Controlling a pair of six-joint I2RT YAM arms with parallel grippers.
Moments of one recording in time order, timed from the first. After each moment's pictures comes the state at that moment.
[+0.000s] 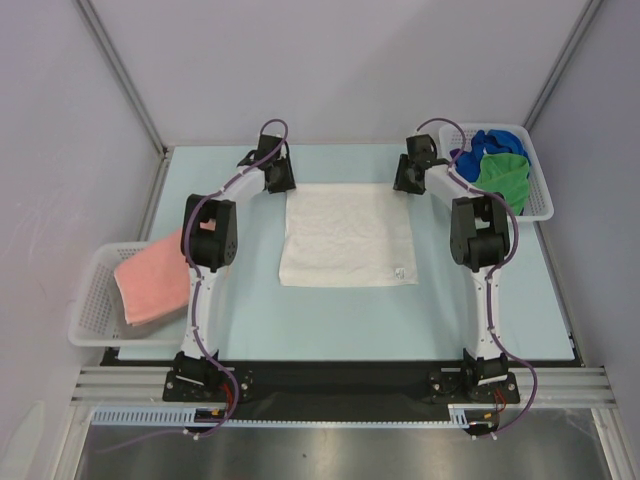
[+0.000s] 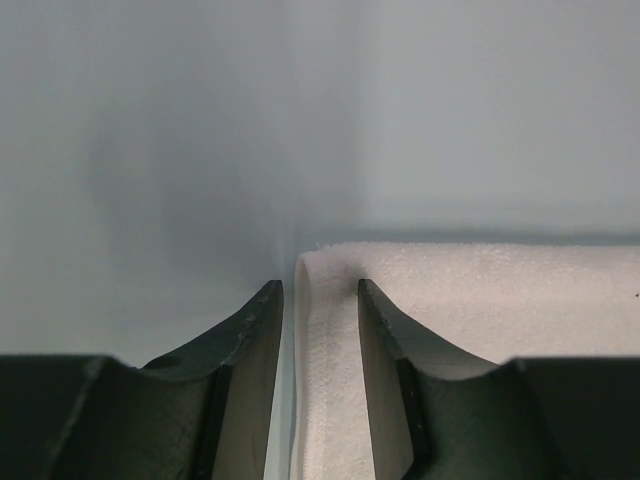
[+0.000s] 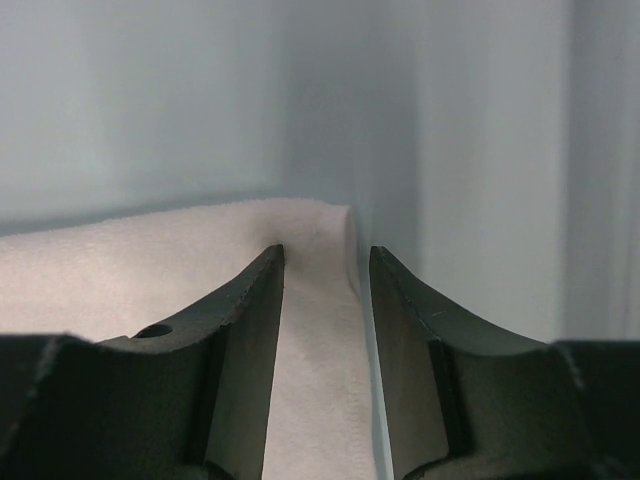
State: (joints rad) left arm -0.25 2.41 1.96 -0.40 0.01 -0.39; right arm 0.19 2.35 1.89 -0.37 0.07 0.35
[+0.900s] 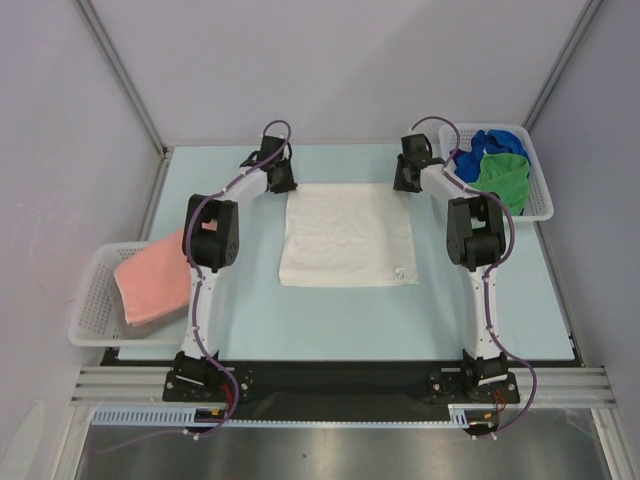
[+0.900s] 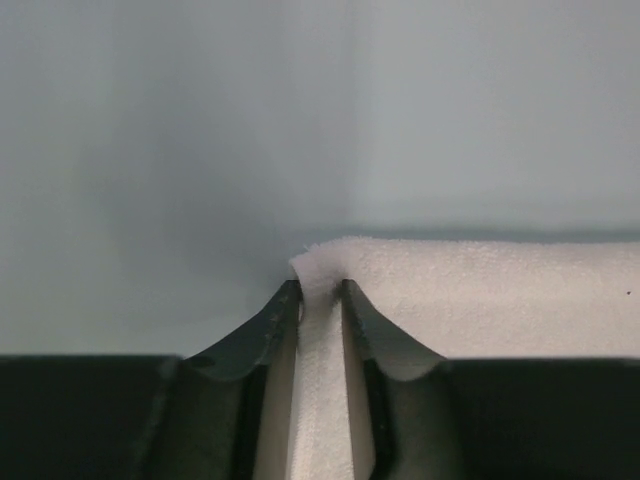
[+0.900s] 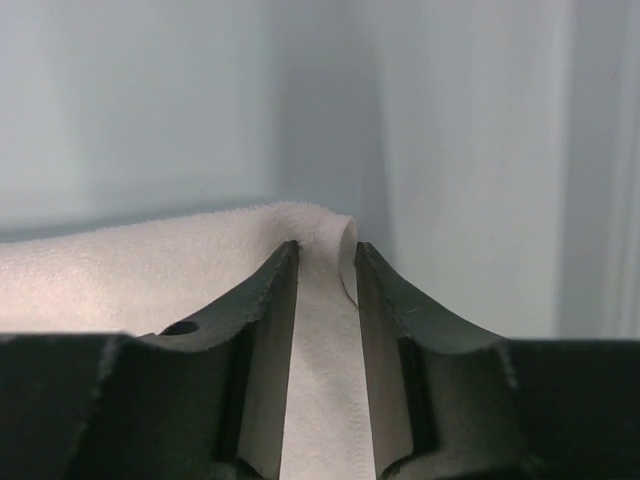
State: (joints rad) left arm -0.26 2.41 1.96 -0.38 0.01 -0.39; right arm 0.21 2.38 1.93 -0.39 0.14 0.31
